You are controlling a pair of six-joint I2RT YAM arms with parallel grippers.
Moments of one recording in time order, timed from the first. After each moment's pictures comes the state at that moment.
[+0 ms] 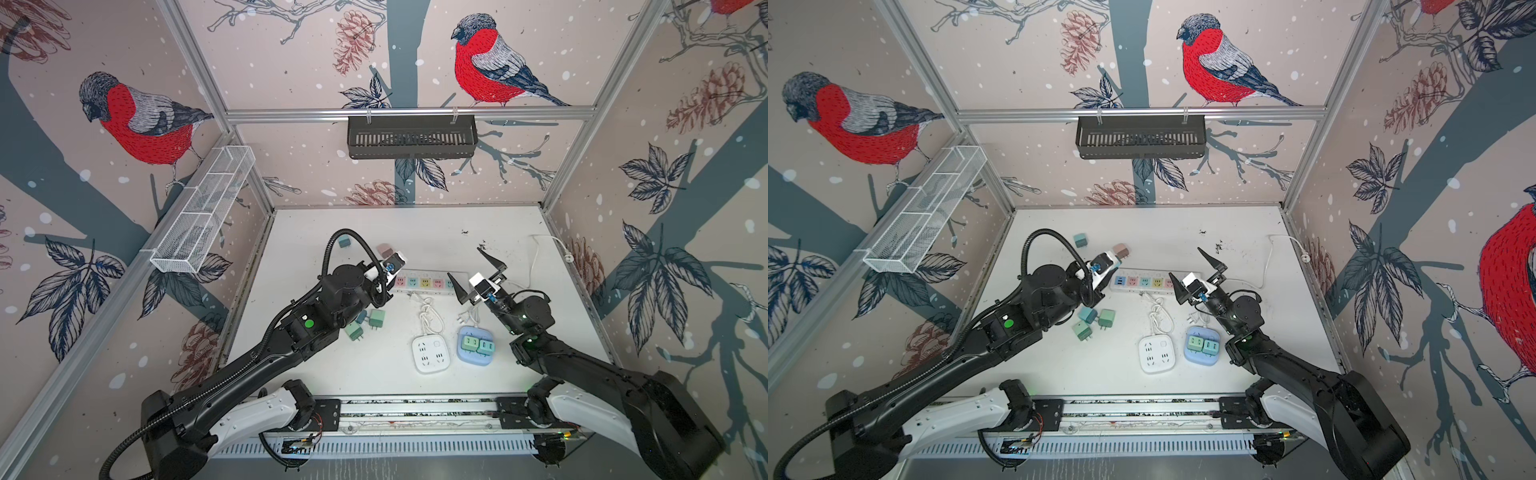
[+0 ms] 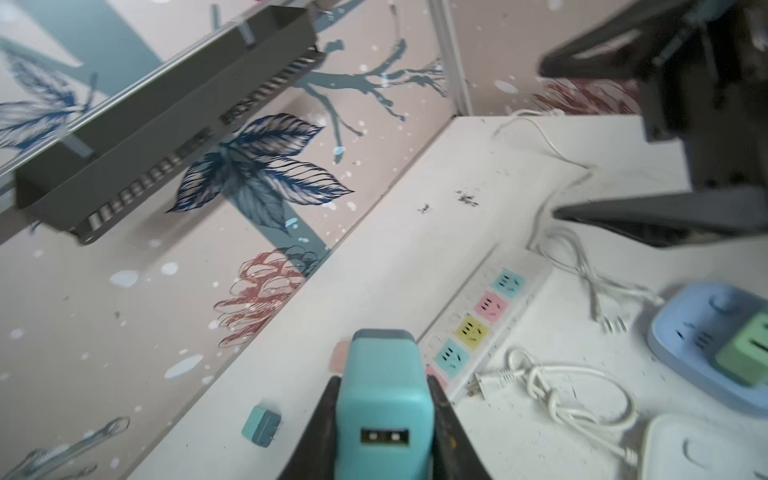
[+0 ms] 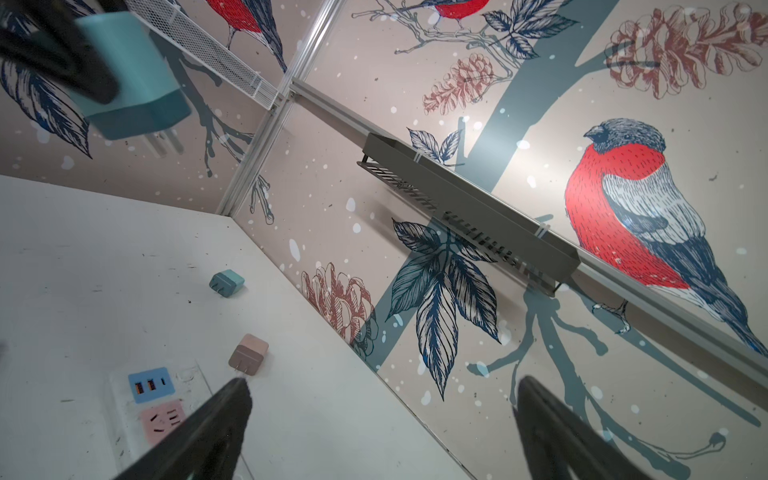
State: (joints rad) left arm -0.84 0.99 0.87 -0.18 -0.12 0.46; right arm 0.53 1.05 0.27 1.03 -0.18 -0.55
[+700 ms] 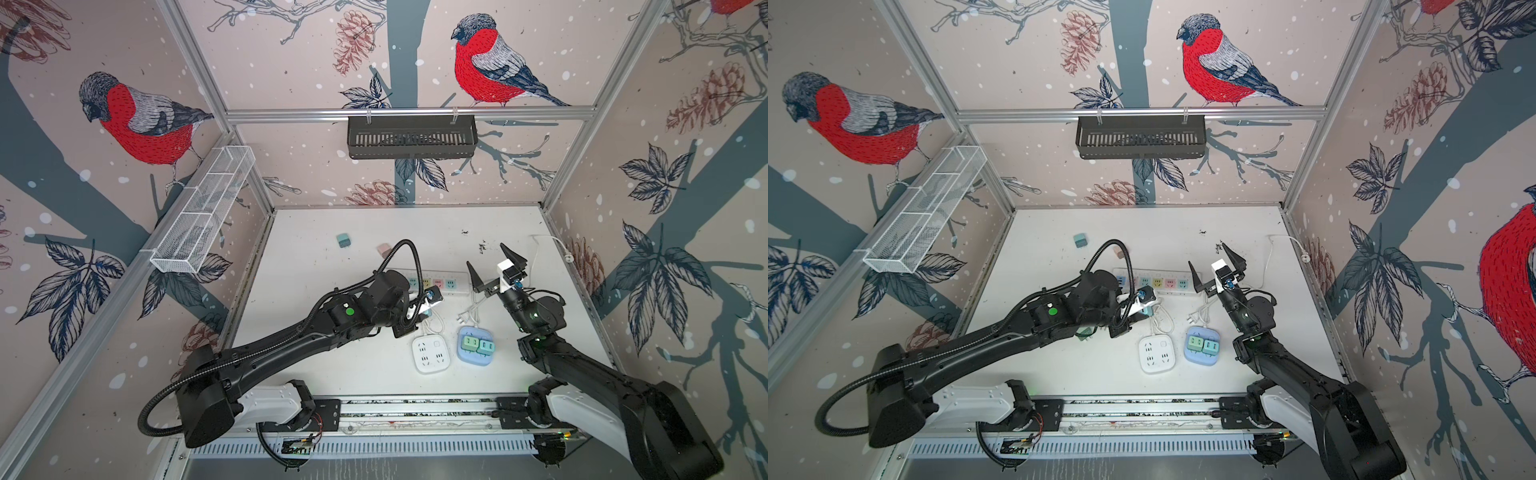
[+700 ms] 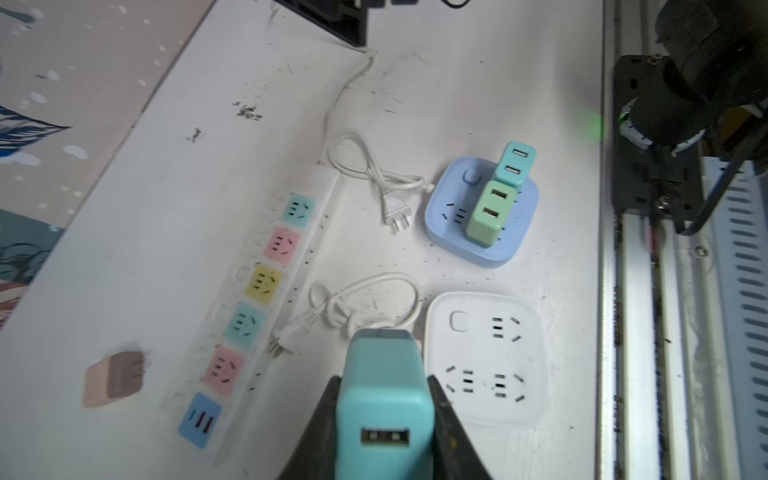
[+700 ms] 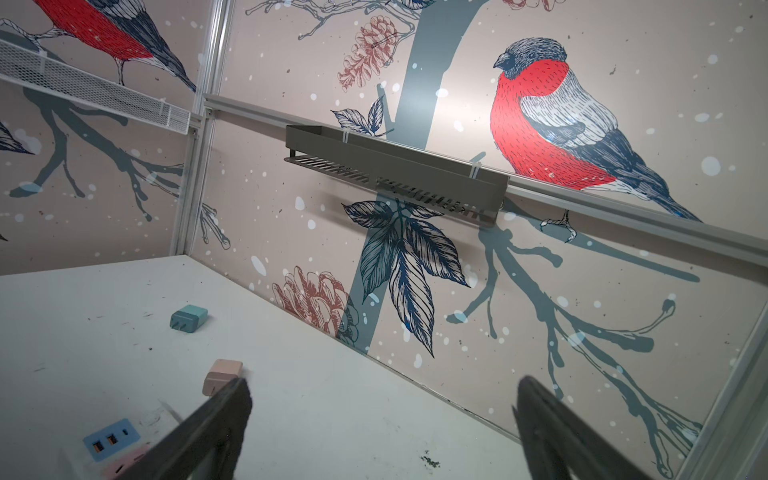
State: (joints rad) left arm -0.99 1.26 0.97 -0.43 0.17 0.33; right arm 0.37 1.02 0.23 1.09 -0.16 -0.27
